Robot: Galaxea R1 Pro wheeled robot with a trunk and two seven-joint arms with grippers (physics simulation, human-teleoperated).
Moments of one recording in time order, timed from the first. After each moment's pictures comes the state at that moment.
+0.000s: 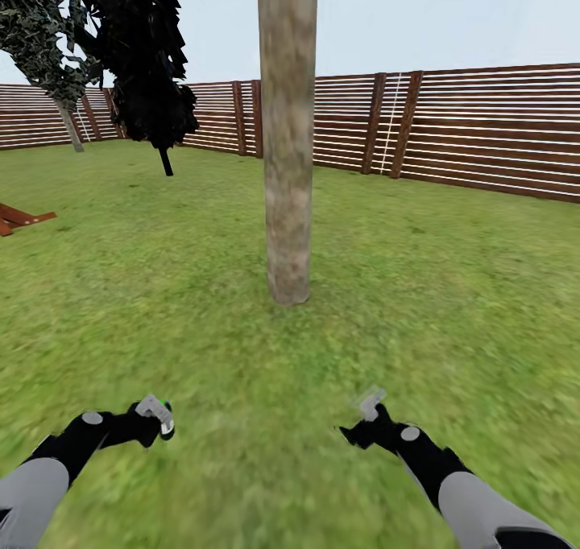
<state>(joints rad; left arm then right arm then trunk) -0.76 0.27 0.29 -0.30 -0.68 -0.07 -0.69 -0.70 -0.02 -0.02 -0.29 0.46 -0.12 0.36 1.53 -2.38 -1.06</state>
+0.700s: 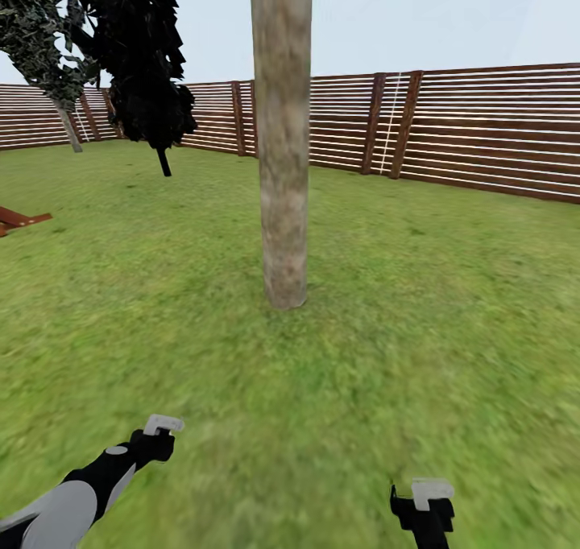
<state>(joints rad) -0.72 0.17 0.39 -0.12 -0.52 -0.08 -0.23 -0.49 -0.02 -0.05 -0.03 0.21 -0.49 -0.33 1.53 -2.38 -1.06</state>
